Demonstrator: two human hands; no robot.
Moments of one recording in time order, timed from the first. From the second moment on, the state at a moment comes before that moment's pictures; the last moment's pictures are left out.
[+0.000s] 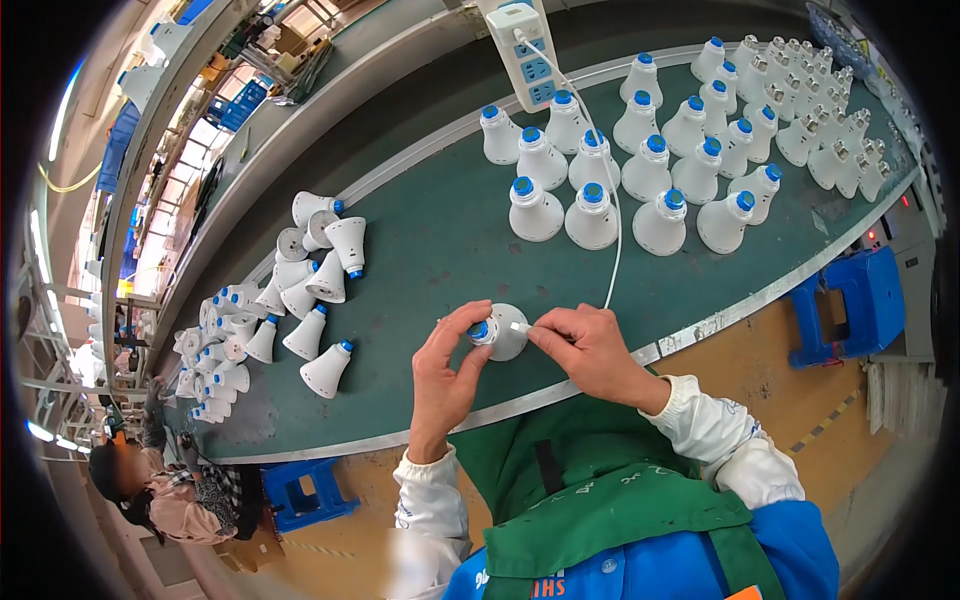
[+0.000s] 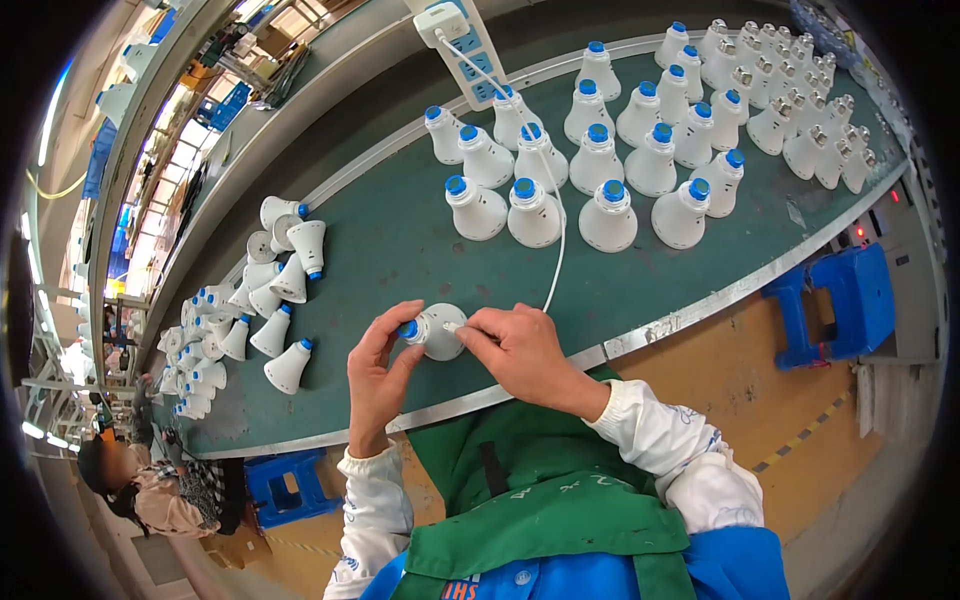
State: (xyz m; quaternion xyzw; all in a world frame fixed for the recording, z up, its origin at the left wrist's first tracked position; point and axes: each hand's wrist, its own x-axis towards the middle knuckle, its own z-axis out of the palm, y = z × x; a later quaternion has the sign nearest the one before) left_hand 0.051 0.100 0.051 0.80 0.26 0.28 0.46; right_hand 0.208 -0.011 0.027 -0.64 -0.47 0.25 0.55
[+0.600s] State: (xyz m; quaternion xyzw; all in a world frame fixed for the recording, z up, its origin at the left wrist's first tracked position) left_hand 0.050 0.107 0.058 0.80 0.26 0.26 0.48; right_hand 0.202 0.000 0.030 -0.62 -0.43 0.32 0.56
